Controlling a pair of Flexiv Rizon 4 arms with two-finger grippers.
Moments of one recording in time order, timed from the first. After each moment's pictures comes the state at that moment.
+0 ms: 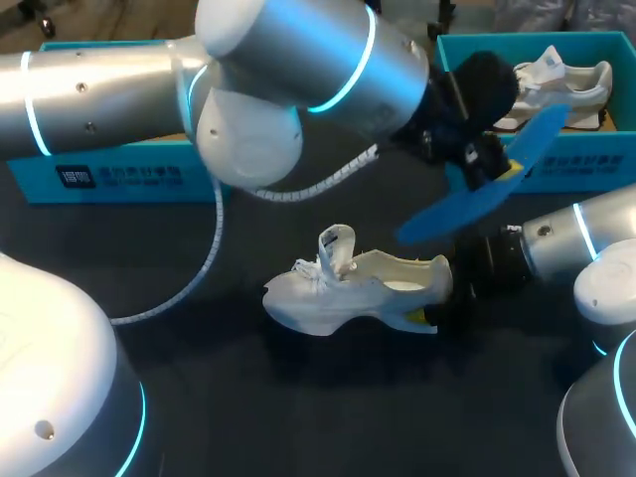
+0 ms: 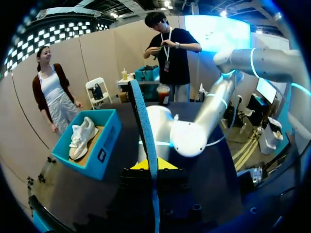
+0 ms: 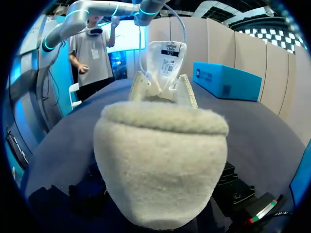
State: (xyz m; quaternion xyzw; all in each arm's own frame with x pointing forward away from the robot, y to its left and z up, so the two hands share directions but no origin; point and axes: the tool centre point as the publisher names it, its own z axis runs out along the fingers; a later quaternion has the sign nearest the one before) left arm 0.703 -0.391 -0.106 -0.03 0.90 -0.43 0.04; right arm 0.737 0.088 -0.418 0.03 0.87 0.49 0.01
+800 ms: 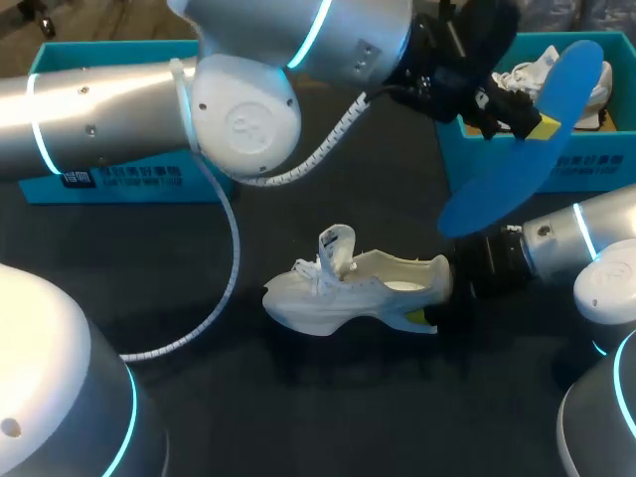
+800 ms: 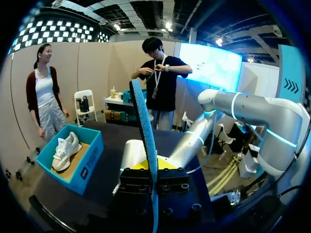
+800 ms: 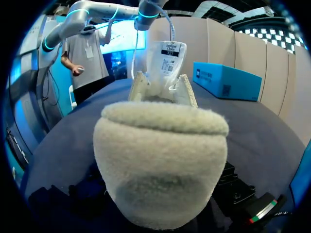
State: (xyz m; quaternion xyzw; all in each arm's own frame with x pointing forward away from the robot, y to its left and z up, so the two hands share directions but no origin) left arm 0.684 -0.405 -0.039 -0.05 0.86 -0.51 -0.07; right arm 0.737 0.088 -0.418 0.03 0.87 0.49 0.01
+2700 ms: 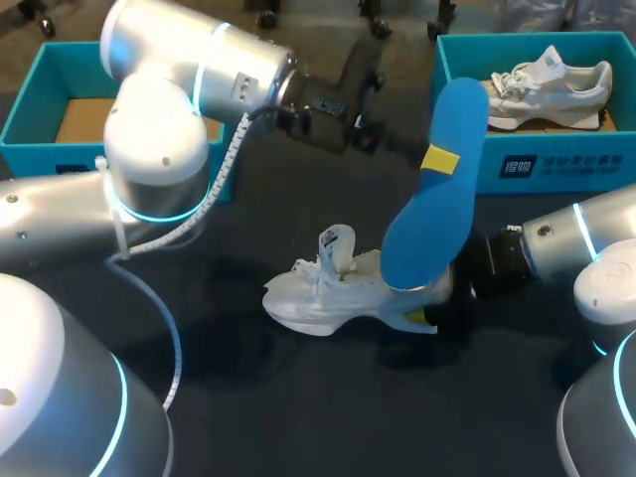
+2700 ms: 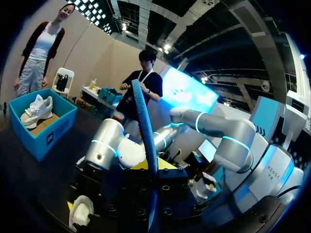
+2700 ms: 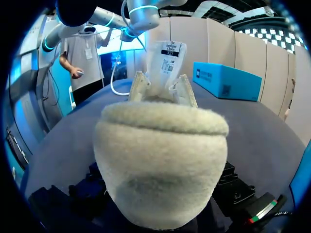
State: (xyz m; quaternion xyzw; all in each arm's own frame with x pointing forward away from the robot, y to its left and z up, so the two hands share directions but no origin) left arm 0.675 -0.315 -0.076 -0.10 0.77 -0.56 -0.29; right arm 0.737 0.088 -0.418 0.03 0.87 0.49 0.01
